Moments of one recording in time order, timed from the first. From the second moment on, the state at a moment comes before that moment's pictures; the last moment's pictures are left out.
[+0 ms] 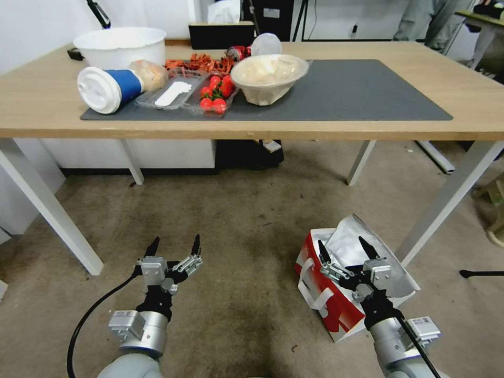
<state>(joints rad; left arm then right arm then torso) 1.75 -1.35 -0.43 -2.23 -0.28 -0.03 -0.15 -1.80 1.61 0.65 2.28 0.10 -0.03 -0.28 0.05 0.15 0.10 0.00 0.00</state>
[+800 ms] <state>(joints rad) 1.76 -1.34 -0.44 -2.24 -0.28 -0.03 -0.16 -1.79 1.61 0.64 2.28 0.10 -0.03 -0.29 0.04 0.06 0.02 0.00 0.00</state>
